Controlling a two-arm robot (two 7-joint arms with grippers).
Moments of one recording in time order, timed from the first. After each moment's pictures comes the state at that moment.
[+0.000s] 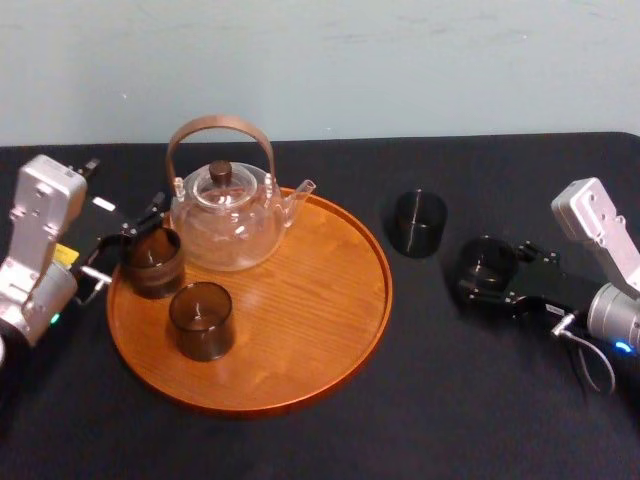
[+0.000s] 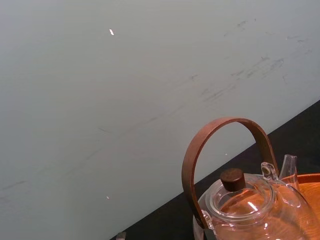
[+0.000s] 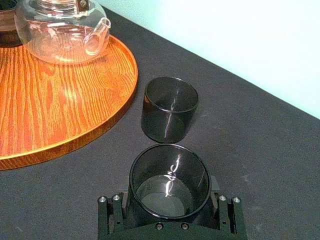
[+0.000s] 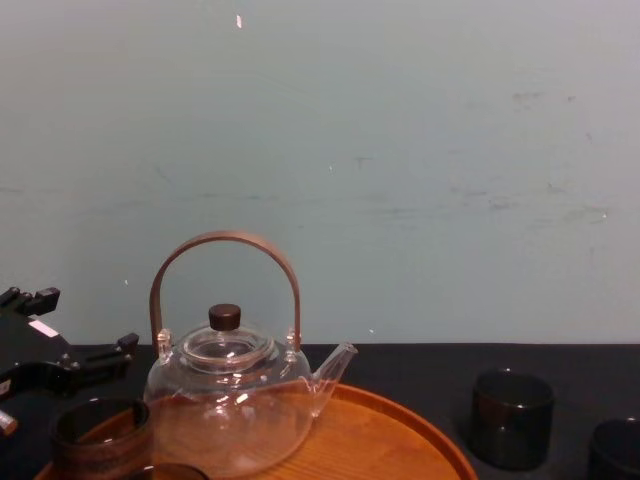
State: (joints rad) left arm -0.20 0.60 0.45 -1.41 -0.25 -0.12 0.03; right arm 0.15 0.59 -0.31 -1.43 0.25 0.17 0.48
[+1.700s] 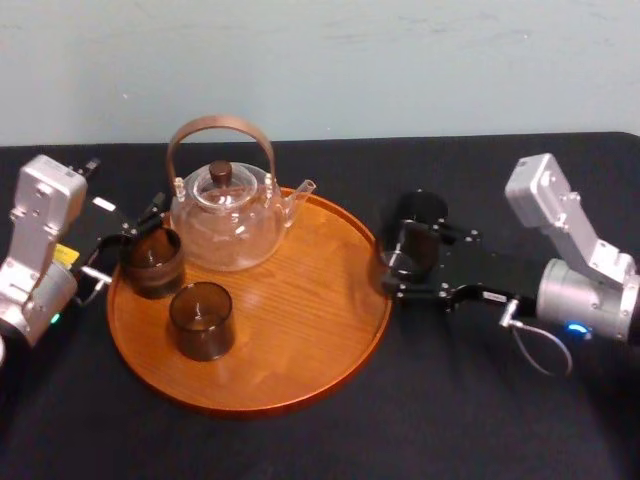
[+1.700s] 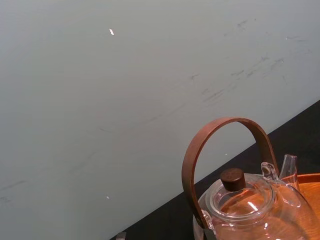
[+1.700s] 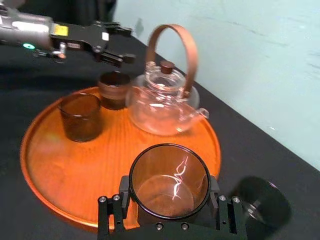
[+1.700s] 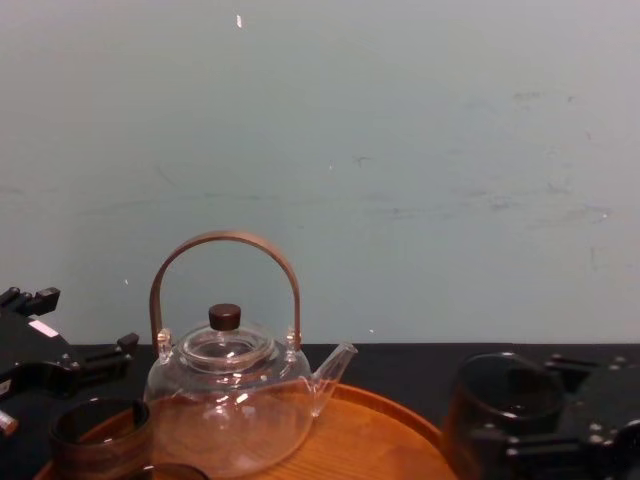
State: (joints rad) left arm -0.20 0.60 0.45 -1.41 -0.25 -0.12 0.03; right arm 0.23 0.61 -0.44 -1.54 0.34 0.08 0.64
